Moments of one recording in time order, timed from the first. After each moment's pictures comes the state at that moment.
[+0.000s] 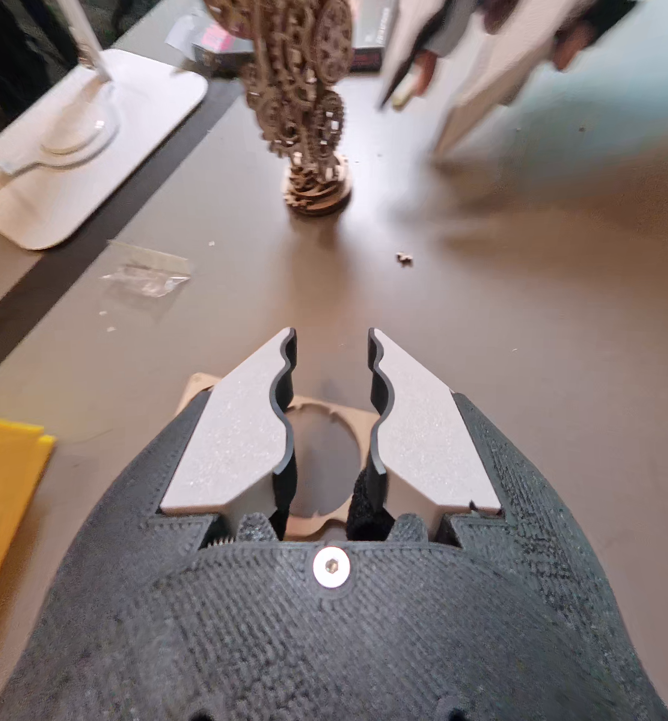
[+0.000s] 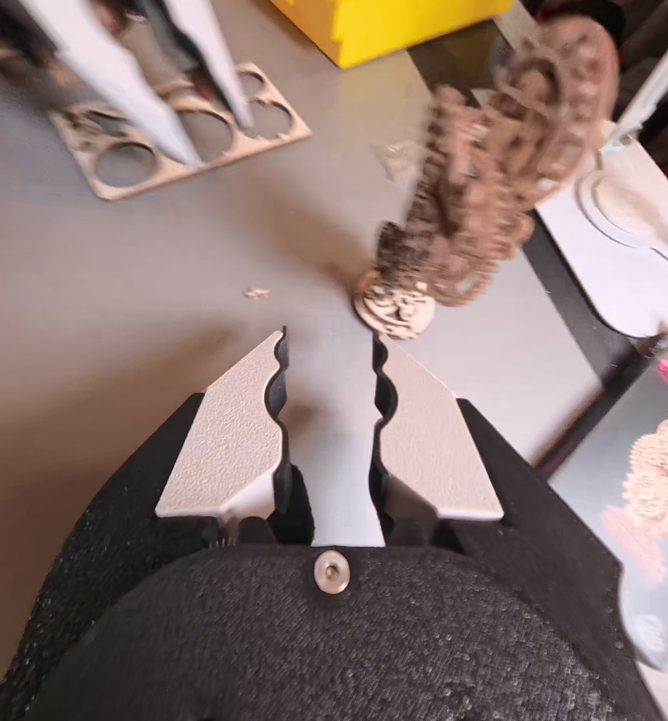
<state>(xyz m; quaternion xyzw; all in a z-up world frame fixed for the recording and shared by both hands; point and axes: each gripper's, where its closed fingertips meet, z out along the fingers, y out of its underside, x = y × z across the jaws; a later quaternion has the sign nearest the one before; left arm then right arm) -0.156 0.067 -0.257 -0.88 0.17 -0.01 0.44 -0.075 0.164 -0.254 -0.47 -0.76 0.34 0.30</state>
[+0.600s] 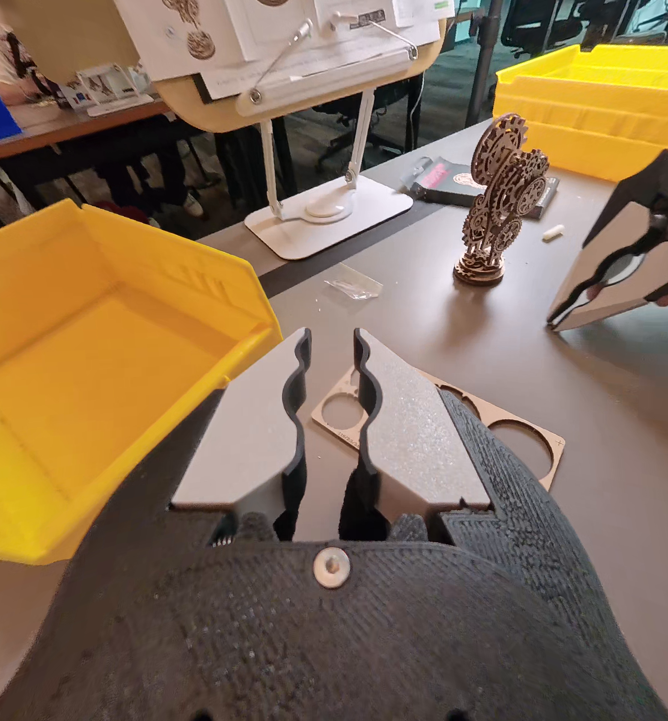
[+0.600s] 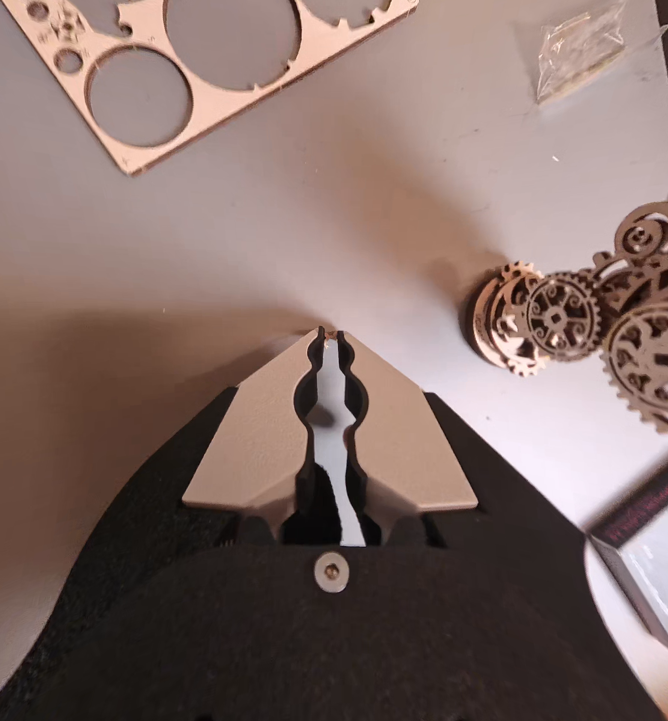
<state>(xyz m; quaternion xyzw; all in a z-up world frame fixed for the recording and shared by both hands) -0.264 0.004 -0.179 -0.81 0.00 0.07 0.58 -0.085 0.108 -0.292 -0.51 -0.82 0.18 0.19</state>
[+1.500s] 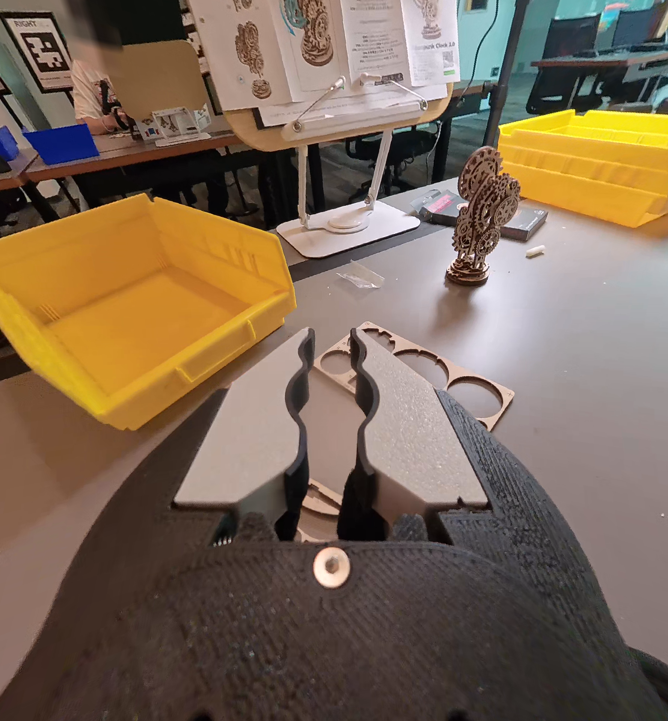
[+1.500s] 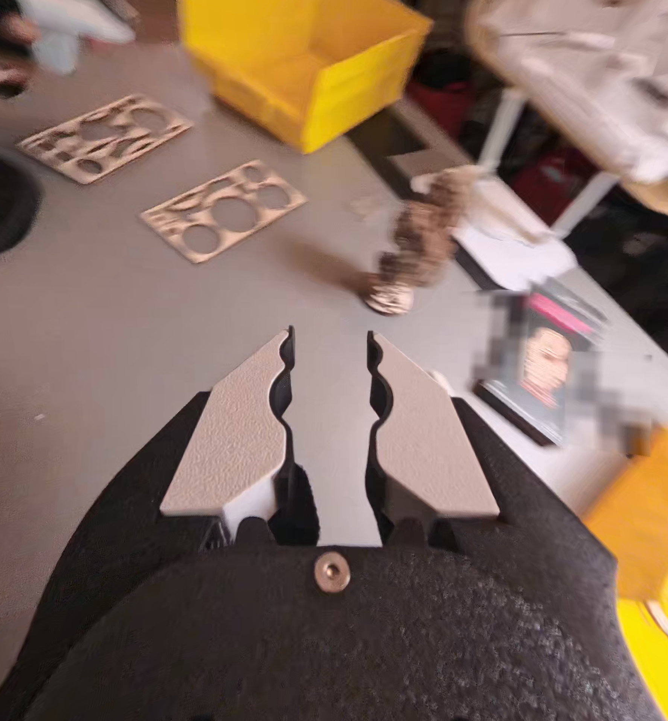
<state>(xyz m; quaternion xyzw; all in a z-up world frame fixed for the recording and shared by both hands) -0.248 -0.073 -0.169 -0.77 -0.05 0.09 0.62 0.011 0.120 -0.158 -0.53 -0.70 0.31 0.38</state>
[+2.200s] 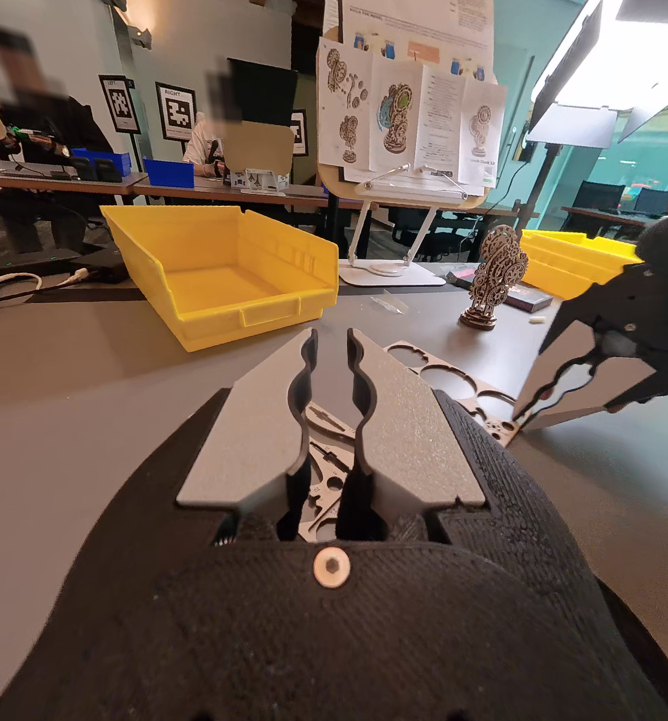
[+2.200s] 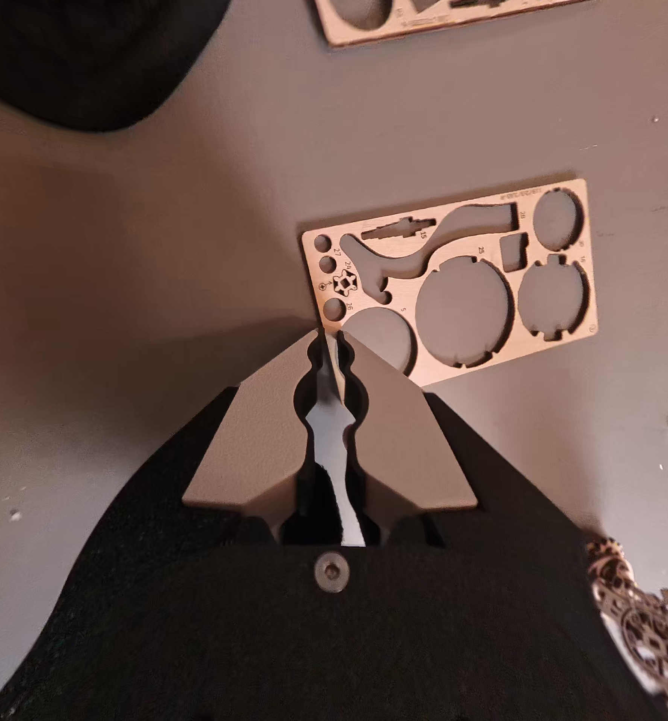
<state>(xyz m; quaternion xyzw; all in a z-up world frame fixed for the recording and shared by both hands) -0.246 -0.165 -0.171 -0.69 -0.16 0.10 0.70 -0.100 -0.043 -0.292 -0.30 -0.92 0.19 0.17</state>
